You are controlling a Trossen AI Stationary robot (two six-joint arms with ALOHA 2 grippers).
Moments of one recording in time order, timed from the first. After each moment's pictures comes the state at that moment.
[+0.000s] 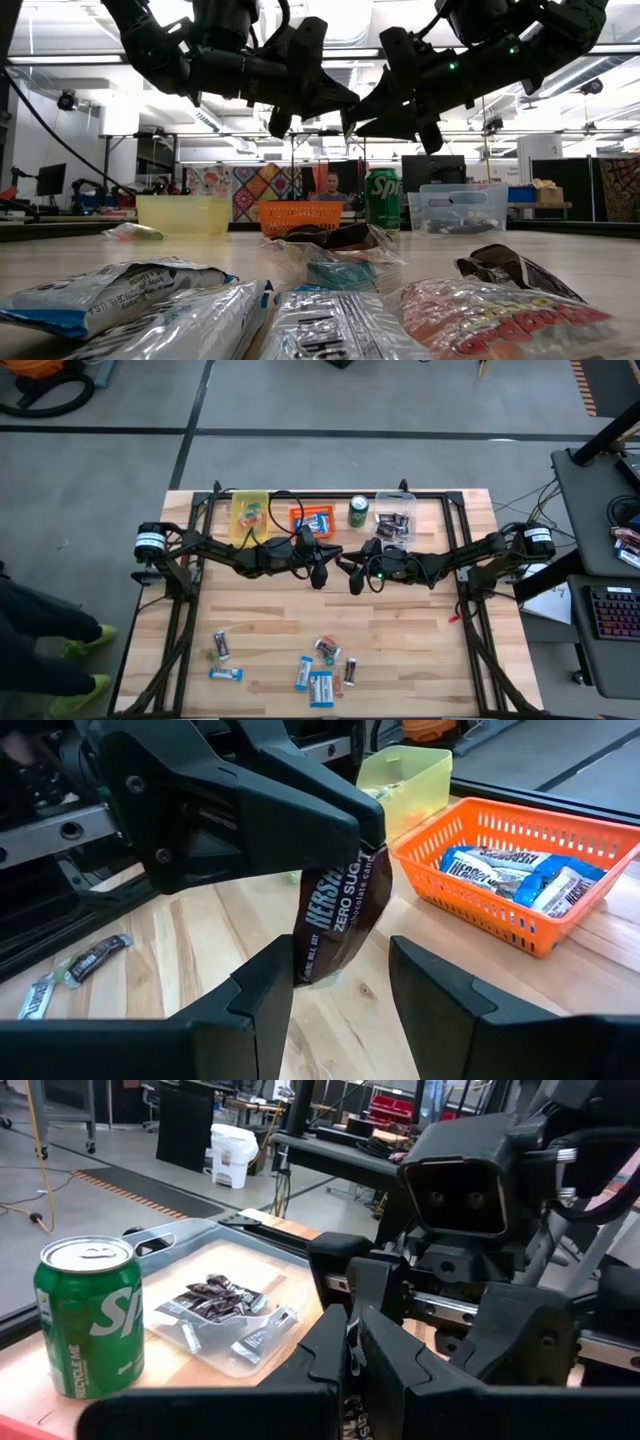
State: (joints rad) left arm 0.07 1.72 0.79 0.87 -0.20 -0.25; right arm 0.00 1.51 0.62 0.61 0.34 0.46
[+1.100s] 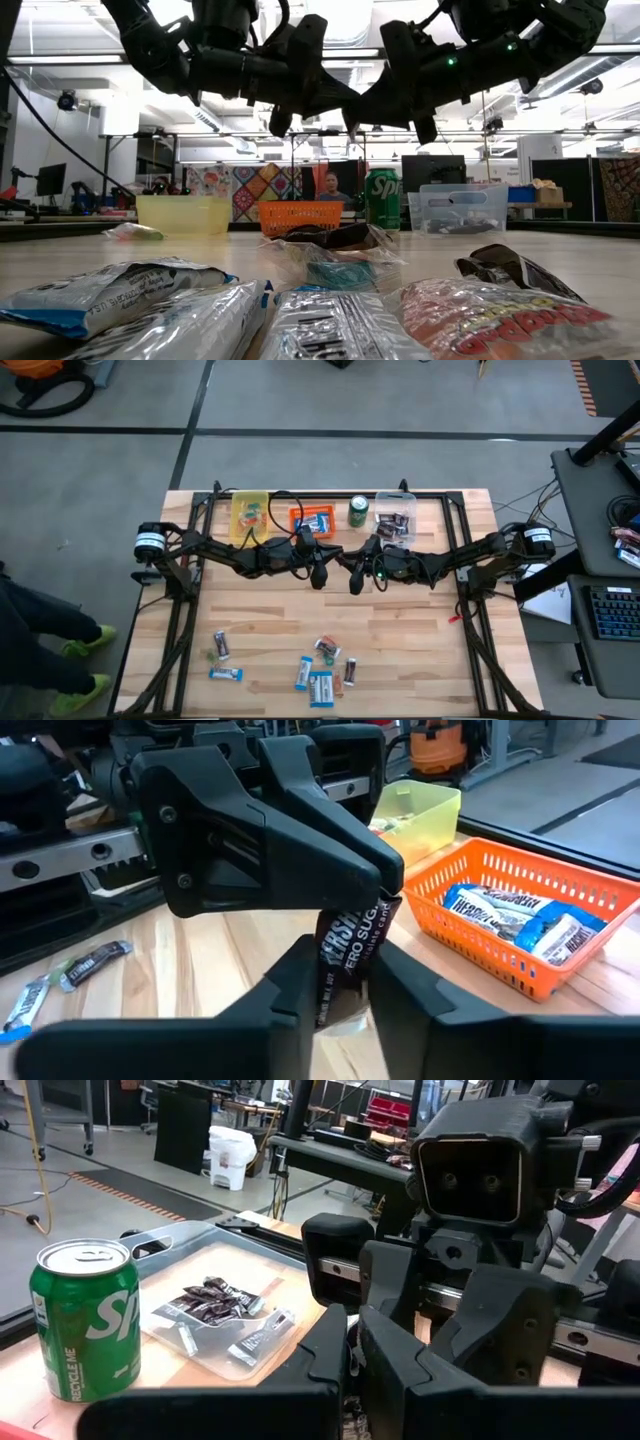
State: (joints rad) left arm 0.07 1.72 0.79 0.88 -0.20 -0.25; right arm 0.00 1.51 0.62 0.68 0.34 0.35
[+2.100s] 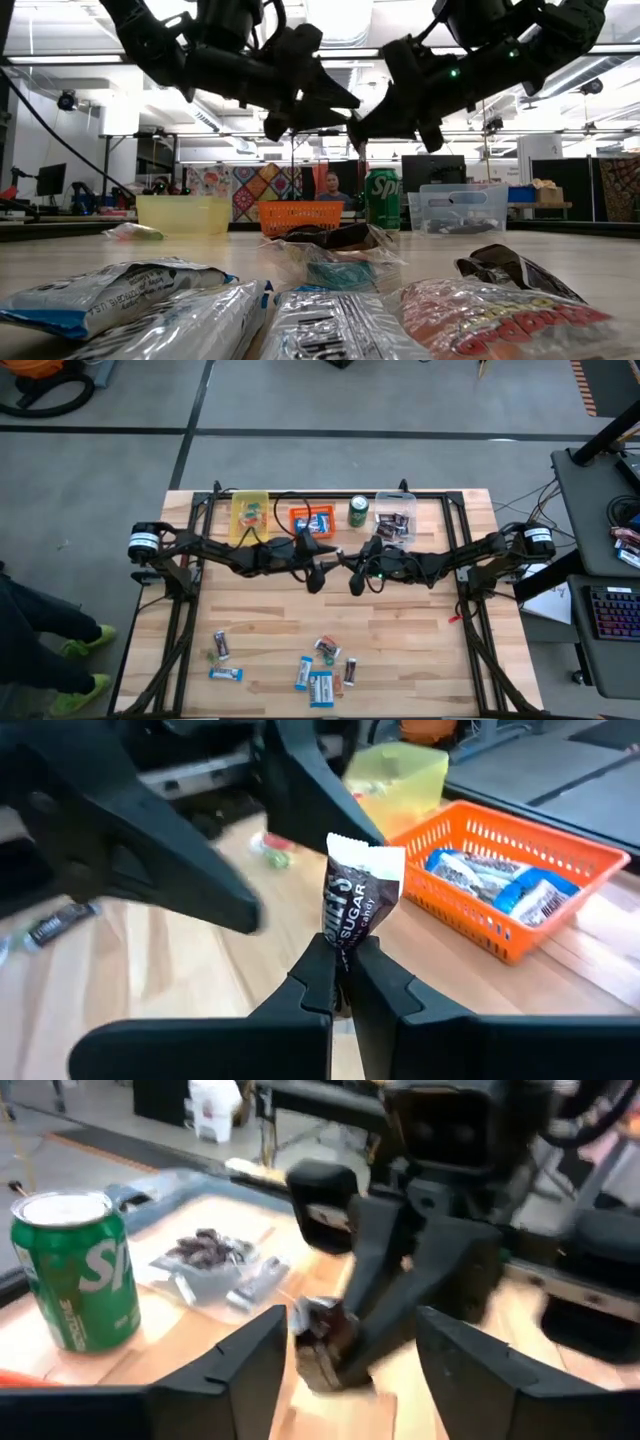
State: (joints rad) left arm 0.07 1.67 0.79 0.69 -0.14 -0.22; right arm 0.00 1.51 0.62 0.56 0.34 0.35
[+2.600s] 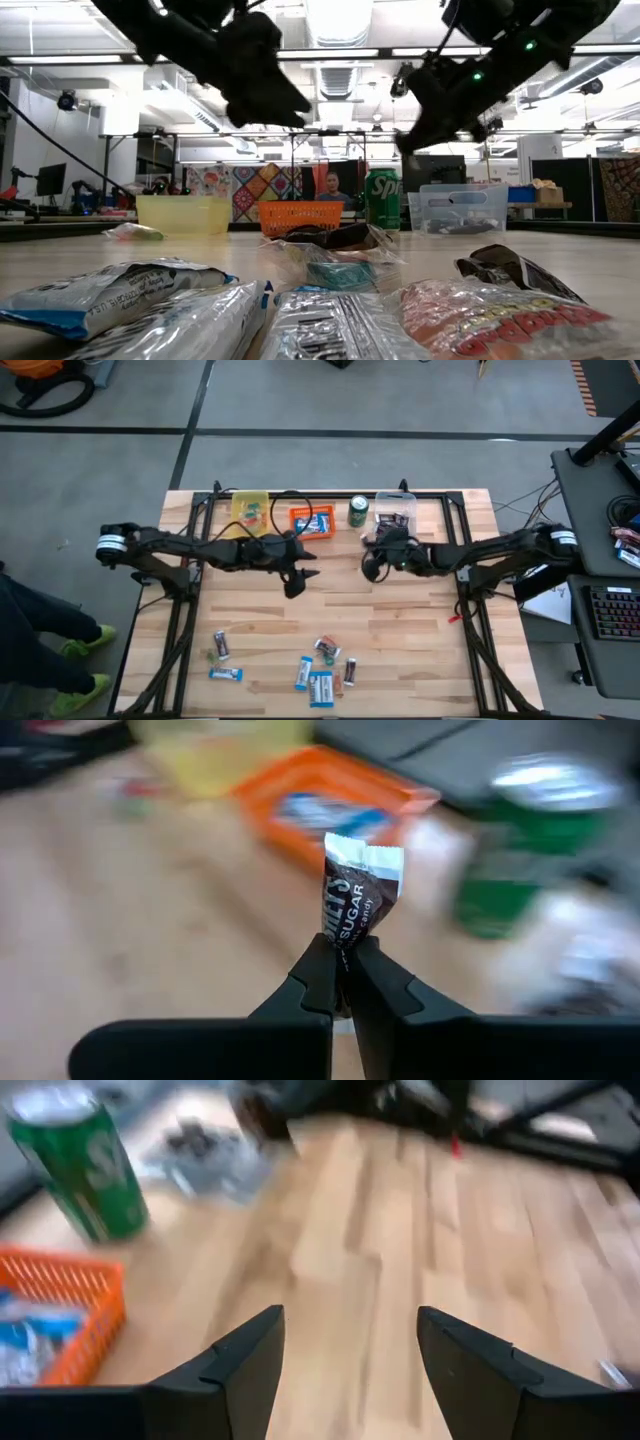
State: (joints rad) left arm 0.06 1.41 0.79 0.13 -0.06 -0.18; right arm -0.07 1.29 0.62 0.07 0.52 0.41
